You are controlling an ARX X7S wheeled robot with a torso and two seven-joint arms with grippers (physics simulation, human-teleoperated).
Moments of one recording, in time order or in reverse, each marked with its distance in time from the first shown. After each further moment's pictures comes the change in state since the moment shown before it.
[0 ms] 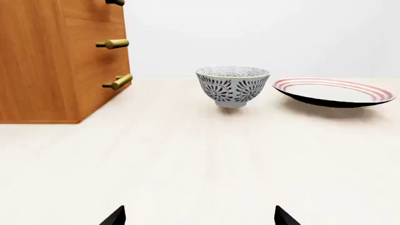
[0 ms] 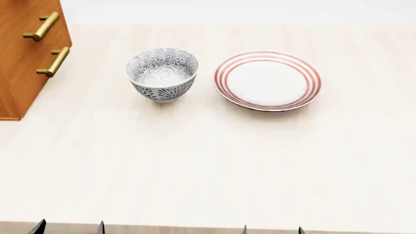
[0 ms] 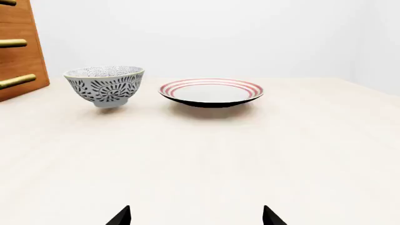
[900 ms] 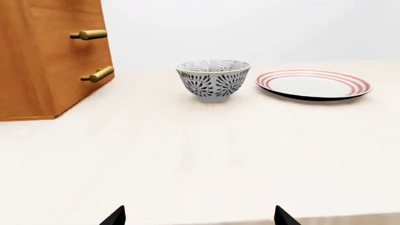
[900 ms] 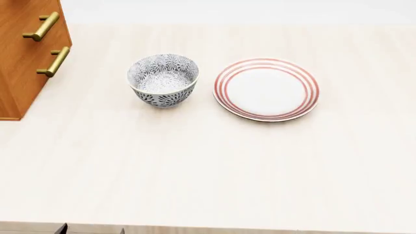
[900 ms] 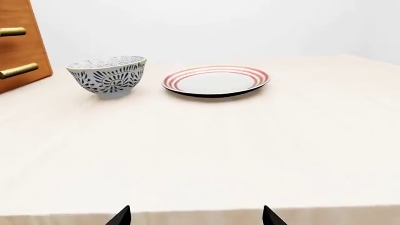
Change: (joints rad) left arm -0.017 -0.056 0.175 -0.038 -0.026 -0.012 -0.134; right arm 0.012 0.056 -0.075 0.123 0.111 -0.067 0.050
